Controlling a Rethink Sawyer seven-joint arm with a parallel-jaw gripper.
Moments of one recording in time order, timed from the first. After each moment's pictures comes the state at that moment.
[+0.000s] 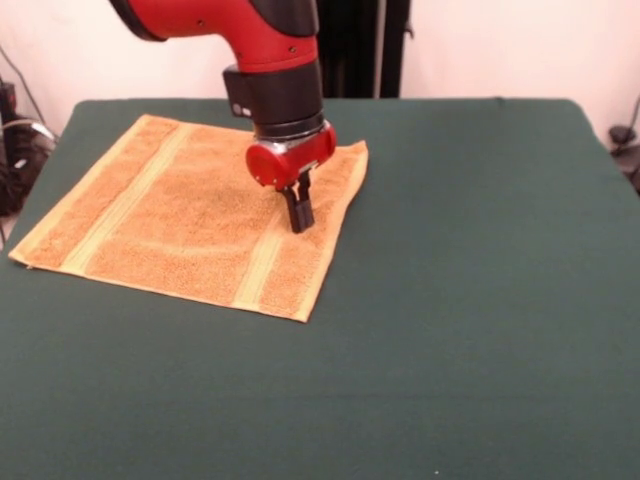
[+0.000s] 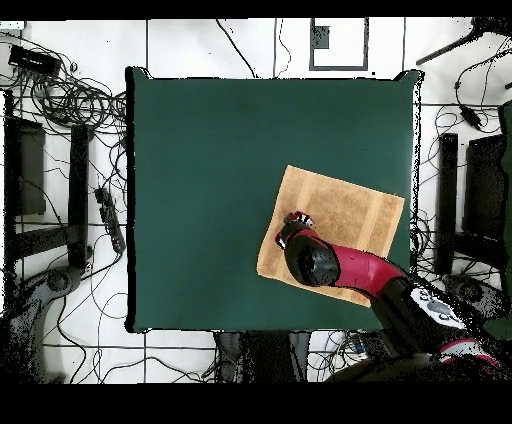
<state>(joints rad) -0.63 -0.43 0.27 1.88 -0.34 0.02 0.62</state>
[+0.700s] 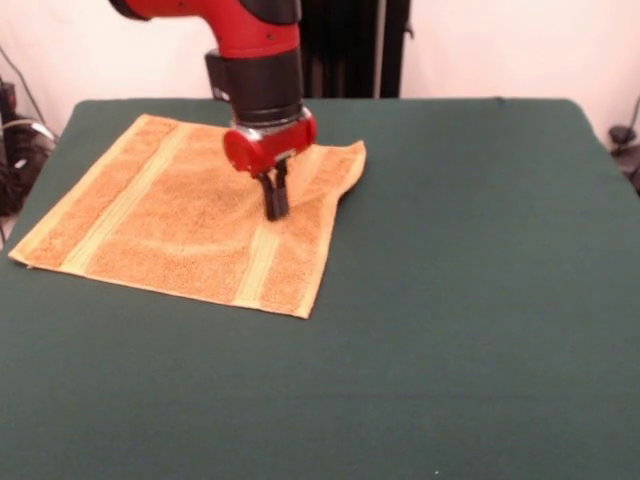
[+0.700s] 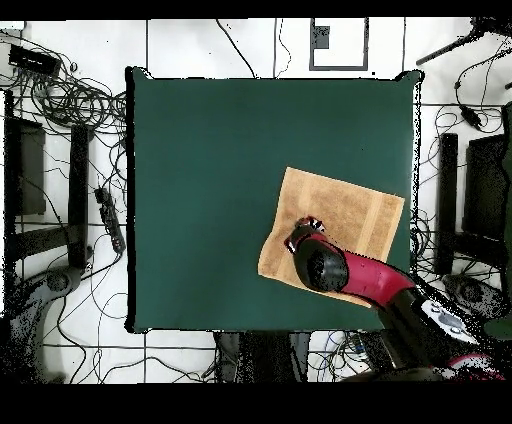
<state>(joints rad) -0.63 -0.48 0.21 1.91 -0.27 0.02 0.62</state>
